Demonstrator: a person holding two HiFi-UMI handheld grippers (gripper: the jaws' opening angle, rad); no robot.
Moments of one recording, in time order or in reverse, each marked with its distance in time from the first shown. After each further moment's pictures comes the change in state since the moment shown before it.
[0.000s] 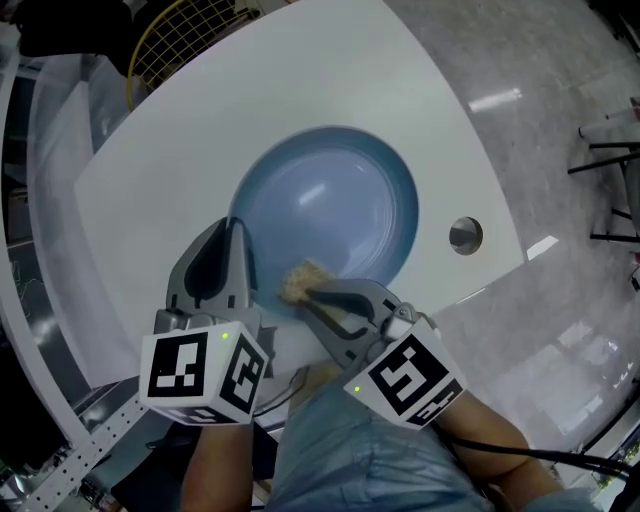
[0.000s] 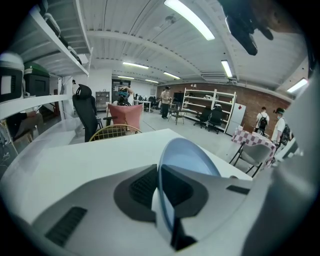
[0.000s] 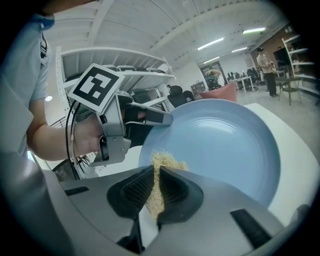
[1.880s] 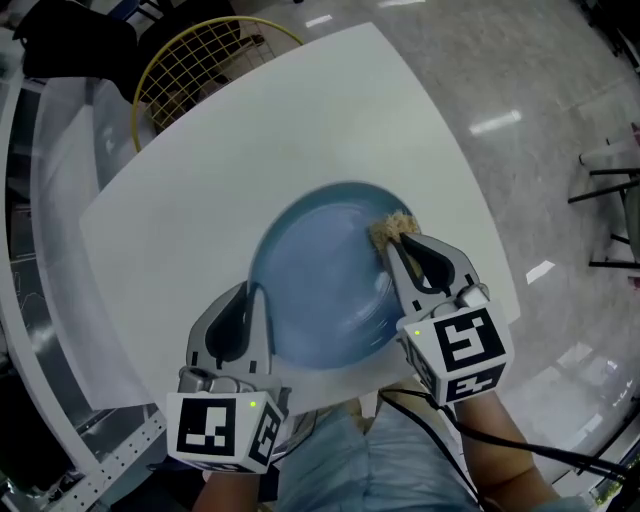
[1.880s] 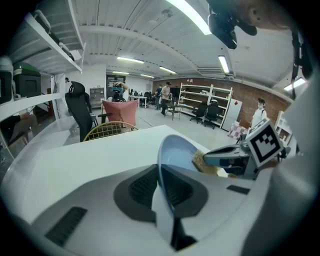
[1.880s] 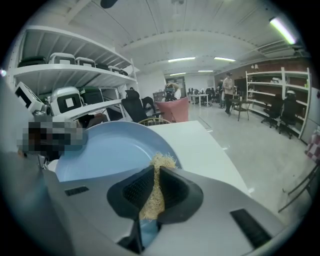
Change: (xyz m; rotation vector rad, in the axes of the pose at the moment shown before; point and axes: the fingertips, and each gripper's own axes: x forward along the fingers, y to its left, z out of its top) left arm 0.013 -0.009 0.005 0.046 0.053 -0.042; right arm -0.052 -0.181 0.042 0.062 -0.039 -0.553
